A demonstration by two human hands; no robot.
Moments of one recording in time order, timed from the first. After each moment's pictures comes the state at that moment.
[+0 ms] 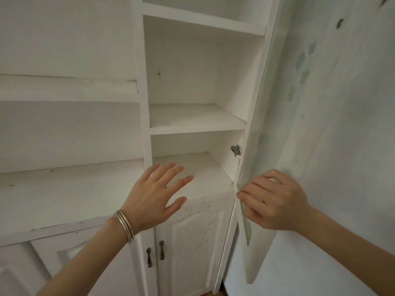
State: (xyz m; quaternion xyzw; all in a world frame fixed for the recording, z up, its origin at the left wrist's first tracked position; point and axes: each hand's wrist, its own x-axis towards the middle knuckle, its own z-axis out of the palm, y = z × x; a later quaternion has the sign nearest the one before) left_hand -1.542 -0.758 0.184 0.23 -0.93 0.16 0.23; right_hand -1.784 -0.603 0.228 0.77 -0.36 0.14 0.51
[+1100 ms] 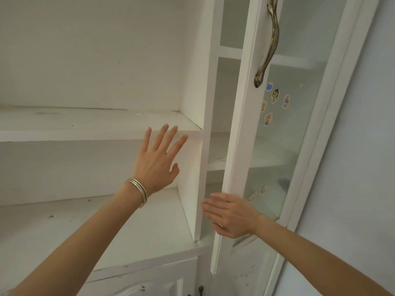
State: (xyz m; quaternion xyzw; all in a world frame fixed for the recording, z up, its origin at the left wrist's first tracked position) left_hand -1.455 -0.941 0.271 0.32 -0.84 0.29 0.33; right_hand -1.683 -0.832 0.184 0.84 -0.35 -0.02 0.42
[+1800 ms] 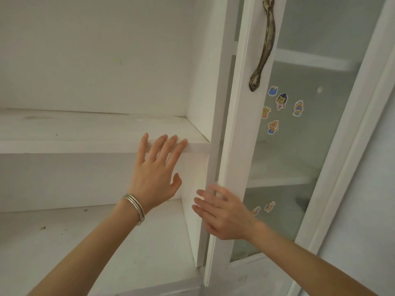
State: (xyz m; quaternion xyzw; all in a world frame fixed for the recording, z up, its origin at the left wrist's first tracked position) left_hand -1.473 -0.976 0.266 0.35 -0.81 0.32 0.35; right_hand -1.682 -0.908 0.203 0.80 -0.30 0.11 0.50
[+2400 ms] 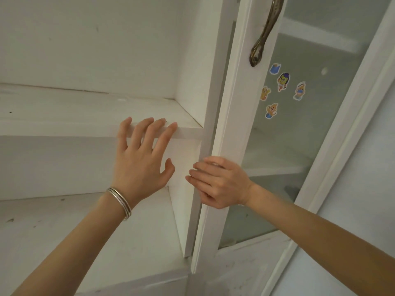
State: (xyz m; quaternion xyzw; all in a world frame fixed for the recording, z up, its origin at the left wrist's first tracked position) left_hand -1.481 -0.978 0.264 0.34 -0.78 0.33 0.42; right_hand -1.693 -0.927 0.249 0.80 -0.26 0.12 0.53
